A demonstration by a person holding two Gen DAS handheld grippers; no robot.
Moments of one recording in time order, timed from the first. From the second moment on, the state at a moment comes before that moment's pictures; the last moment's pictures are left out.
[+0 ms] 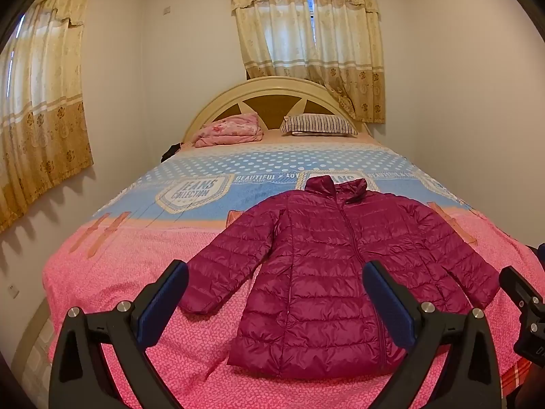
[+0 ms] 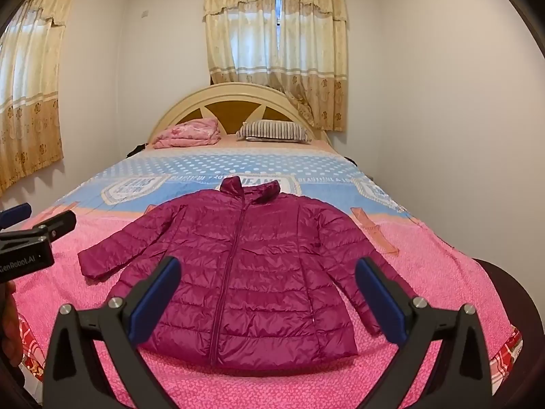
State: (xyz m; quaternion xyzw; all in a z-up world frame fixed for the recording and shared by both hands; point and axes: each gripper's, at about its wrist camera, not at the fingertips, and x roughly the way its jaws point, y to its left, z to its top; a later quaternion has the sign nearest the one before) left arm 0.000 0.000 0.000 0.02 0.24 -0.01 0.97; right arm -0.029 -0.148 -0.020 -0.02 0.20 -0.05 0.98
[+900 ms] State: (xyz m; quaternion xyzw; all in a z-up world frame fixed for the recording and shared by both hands) left arm 0.000 -0.001 -0.012 0.03 0.23 -0.01 0.97; right arm -0.021 -0.152 -0.029 -0.02 0.22 -0.06 0.97
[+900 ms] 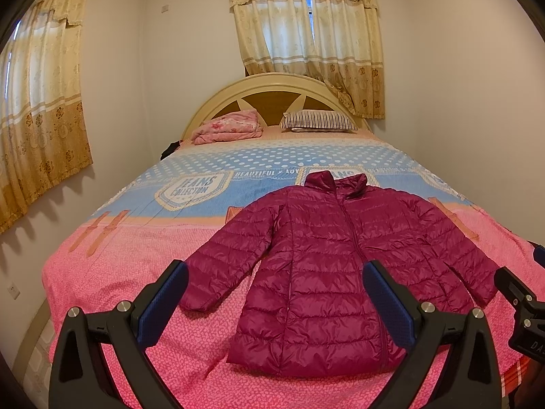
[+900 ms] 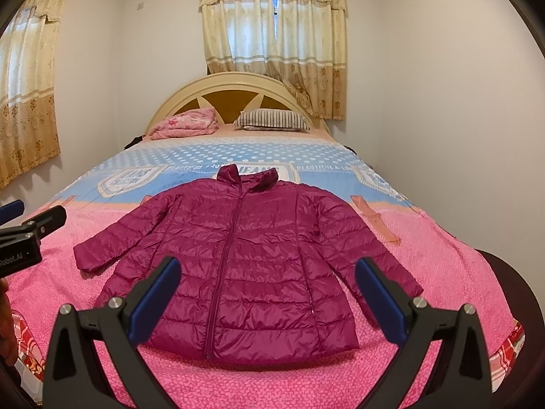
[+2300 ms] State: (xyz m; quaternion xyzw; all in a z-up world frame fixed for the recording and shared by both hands) left arm 0.085 0.003 -0.077 0.01 0.29 0.00 0.96; right arm 0.039 -0.232 -0.079 0.04 0.28 -0.12 0.95
